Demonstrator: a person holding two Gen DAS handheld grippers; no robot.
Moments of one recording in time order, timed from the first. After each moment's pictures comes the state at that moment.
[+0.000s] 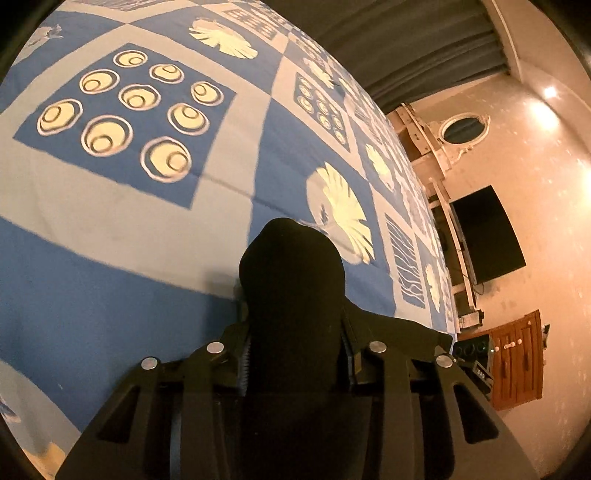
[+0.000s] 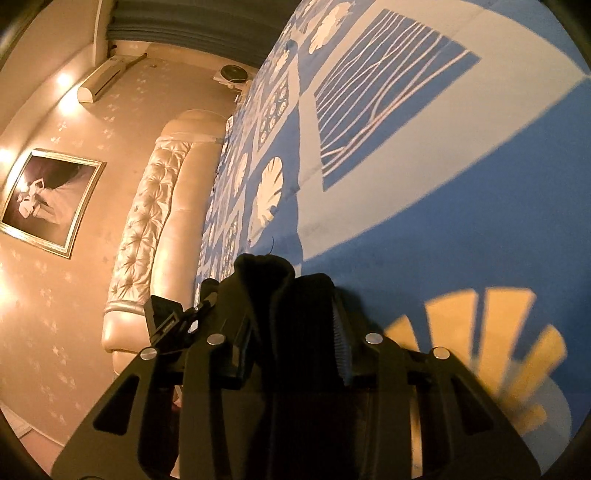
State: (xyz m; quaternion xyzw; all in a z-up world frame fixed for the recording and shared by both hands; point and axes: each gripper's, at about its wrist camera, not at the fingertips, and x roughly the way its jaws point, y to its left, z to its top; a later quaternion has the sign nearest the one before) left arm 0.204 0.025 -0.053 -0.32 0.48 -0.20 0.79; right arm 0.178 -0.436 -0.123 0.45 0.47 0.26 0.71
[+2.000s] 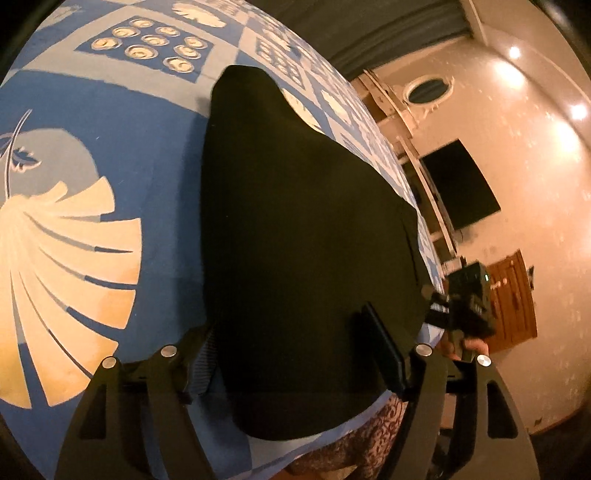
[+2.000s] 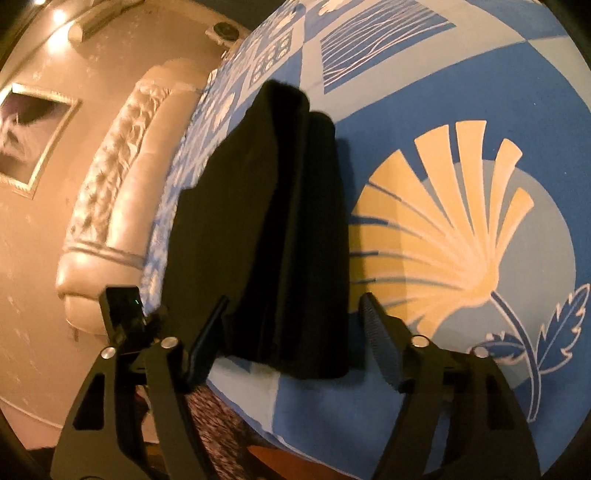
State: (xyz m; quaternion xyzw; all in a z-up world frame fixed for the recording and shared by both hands) left arm 0.067 0.021 -0.057 -0.29 0.49 -0.27 0.78; right arm 0.078 -0.406 -0.096 0.31 0.54 0.24 0.74
